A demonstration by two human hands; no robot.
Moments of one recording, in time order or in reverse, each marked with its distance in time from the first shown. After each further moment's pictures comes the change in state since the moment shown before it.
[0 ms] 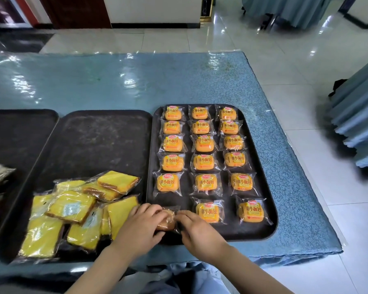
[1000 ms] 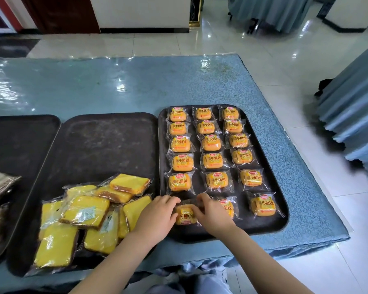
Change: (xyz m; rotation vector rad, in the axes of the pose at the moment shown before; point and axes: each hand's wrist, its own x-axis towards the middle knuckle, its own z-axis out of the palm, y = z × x) left_hand 0.019 -0.018 -0.012 -0.147 0.124 0.003; right_hand 0.042 -0.021 -0.004 0.038 0.137 0.490
